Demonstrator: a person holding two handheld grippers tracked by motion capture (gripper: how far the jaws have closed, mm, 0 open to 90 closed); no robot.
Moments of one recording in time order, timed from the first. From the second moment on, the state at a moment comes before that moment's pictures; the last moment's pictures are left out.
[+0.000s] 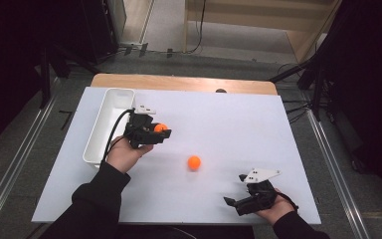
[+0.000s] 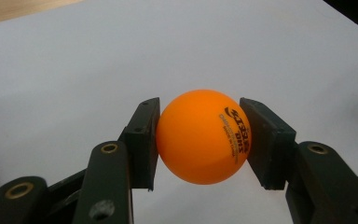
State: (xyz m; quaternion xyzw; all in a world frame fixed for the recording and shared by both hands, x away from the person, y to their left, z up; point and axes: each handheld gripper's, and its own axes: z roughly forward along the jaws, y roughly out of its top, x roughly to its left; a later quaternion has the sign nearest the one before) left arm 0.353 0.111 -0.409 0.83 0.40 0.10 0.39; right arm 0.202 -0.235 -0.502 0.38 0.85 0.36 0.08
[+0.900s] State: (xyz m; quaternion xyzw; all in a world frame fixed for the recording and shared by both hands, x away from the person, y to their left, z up) left arm 0.353 0.134 -0.387 0.83 0.38 0.09 0.39; right arm 0.203 -0.234 -0.504 0.38 0.85 0.36 0.08
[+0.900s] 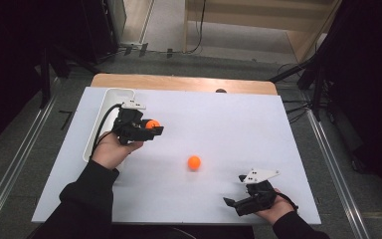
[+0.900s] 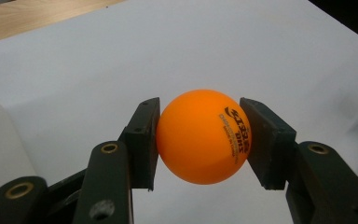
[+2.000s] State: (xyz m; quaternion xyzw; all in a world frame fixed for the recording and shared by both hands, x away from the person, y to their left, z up) left arm 0.360 0.169 -0.369 0.82 0.40 0.10 0.40; right arm 0.202 -0.233 -0.504 0.38 0.85 0.36 0.08
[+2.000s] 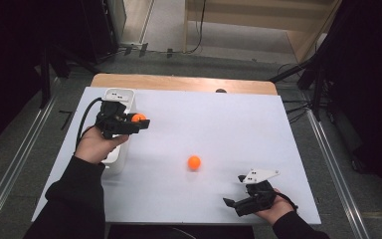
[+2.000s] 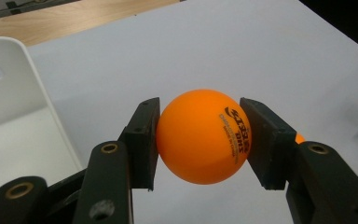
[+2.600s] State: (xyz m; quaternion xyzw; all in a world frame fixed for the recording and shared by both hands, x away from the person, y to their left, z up) left arm 0.365 0.196 -0.364 0.80 0.43 0.13 0.40; right arm 0.202 -0.233 -0.504 0.38 0.85 0.35 0.08
